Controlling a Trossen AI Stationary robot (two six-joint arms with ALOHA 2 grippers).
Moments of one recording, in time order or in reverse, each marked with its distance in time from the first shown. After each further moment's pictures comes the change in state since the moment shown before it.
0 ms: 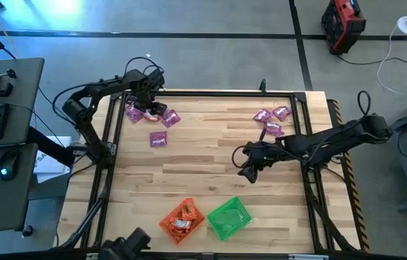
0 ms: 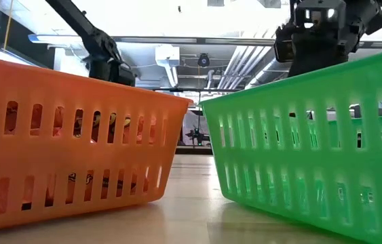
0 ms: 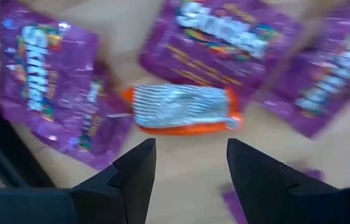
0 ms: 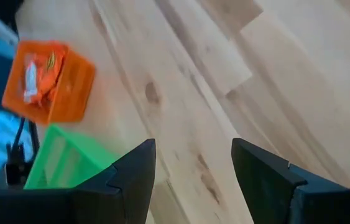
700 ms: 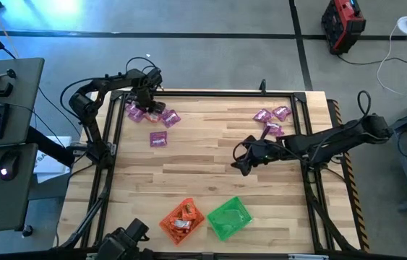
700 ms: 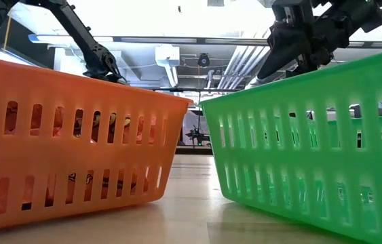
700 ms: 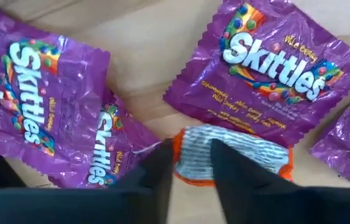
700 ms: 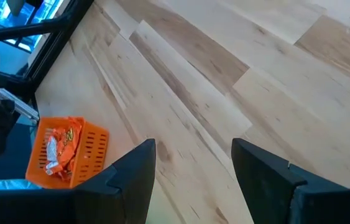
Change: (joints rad) left arm 0.084 0.107 0.000 0.076 0.021 0.061; right arm 0.000 0.000 0.000 0.127 0.157 0.154
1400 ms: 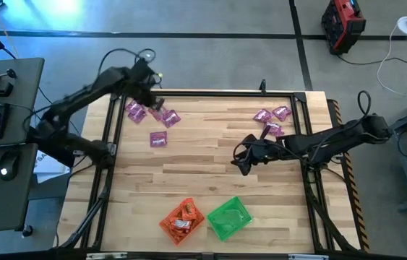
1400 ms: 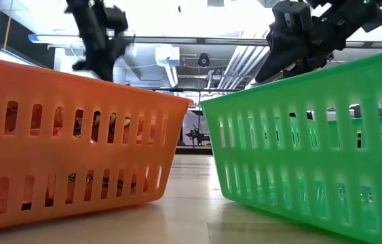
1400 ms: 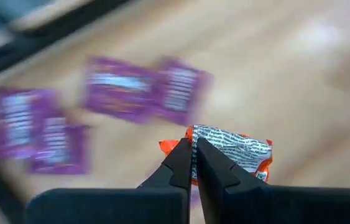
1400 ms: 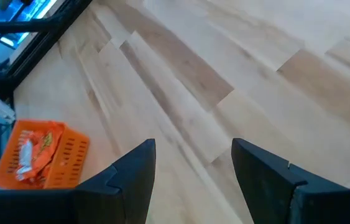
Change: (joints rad) left arm -0.228 -0.494 0.061 -0.095 0.116 -0.002; right arm -0.006 0.001 0.000 -0.001 0.066 -0.110
